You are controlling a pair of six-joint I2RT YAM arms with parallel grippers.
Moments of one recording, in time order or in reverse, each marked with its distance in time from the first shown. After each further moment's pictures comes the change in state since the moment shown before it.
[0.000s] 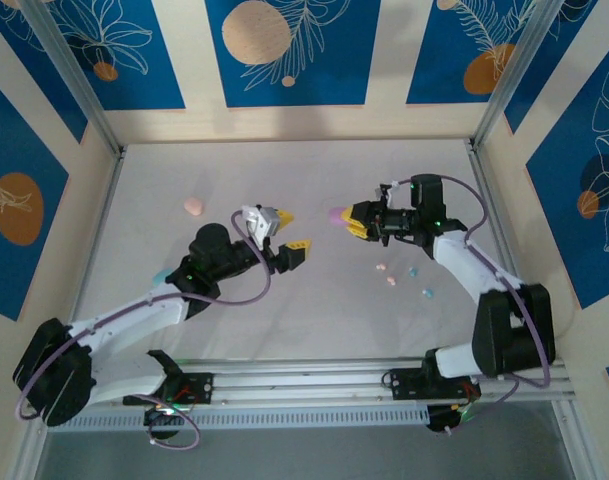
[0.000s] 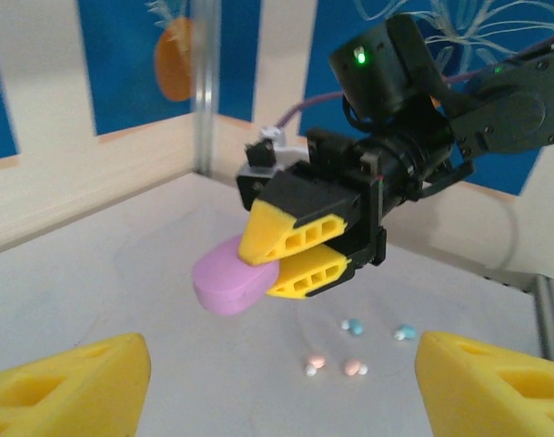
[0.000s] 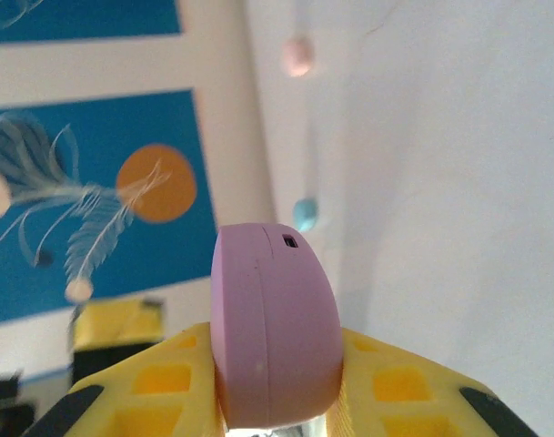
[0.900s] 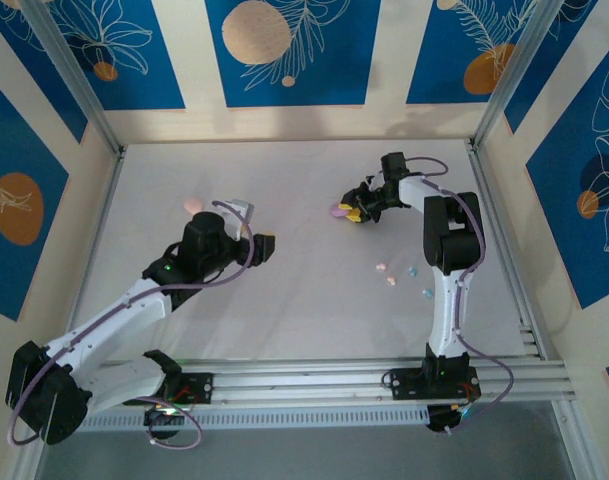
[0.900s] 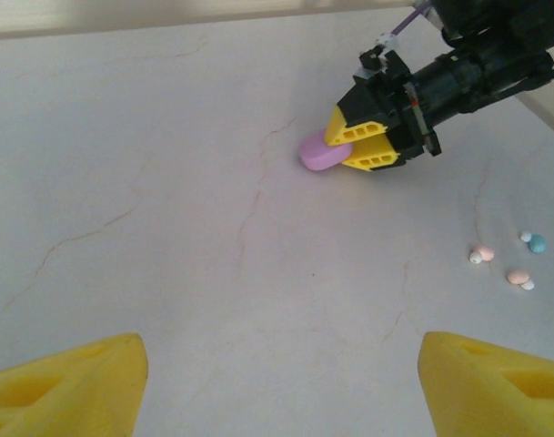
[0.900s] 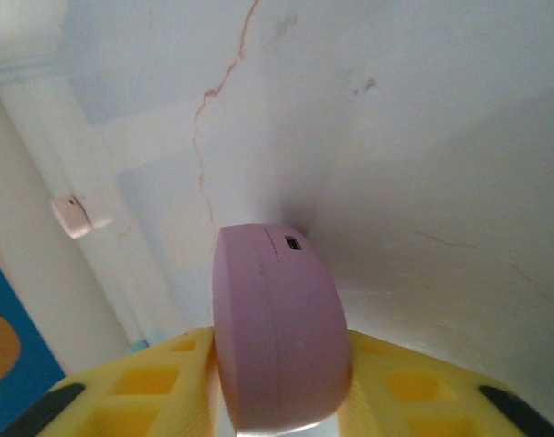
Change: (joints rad) left arm 0.133 -0.068 0.119 -0.625 -0.278 -0.152; right arm -0.017 0.772 0.680 -0.392 0.241 -0.309
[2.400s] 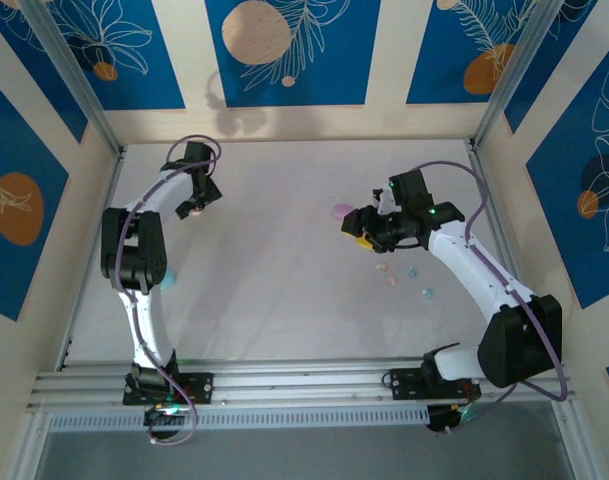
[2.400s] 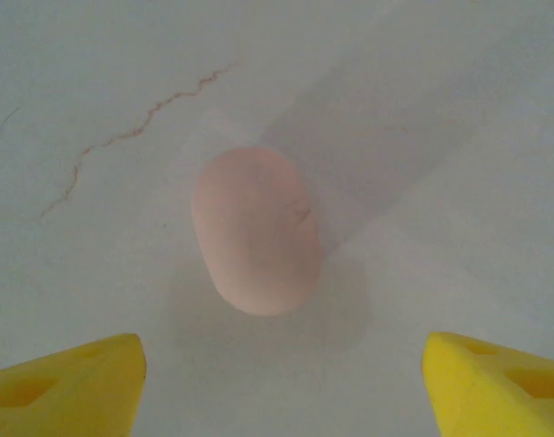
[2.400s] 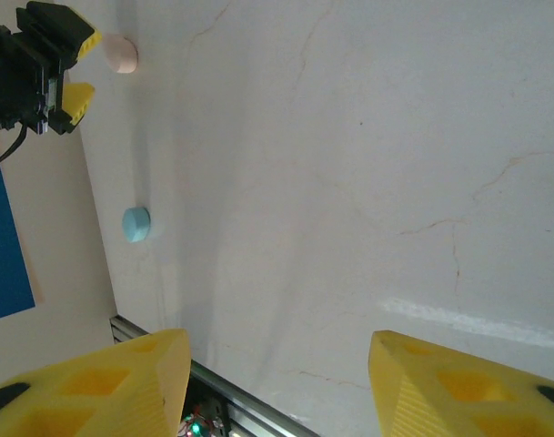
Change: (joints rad) left arm 0.464 0.994 0.856 -0.549 -0.300 -0.471; right arm 0.180 -0.866 -0.468 -0.189 0.198 0.014
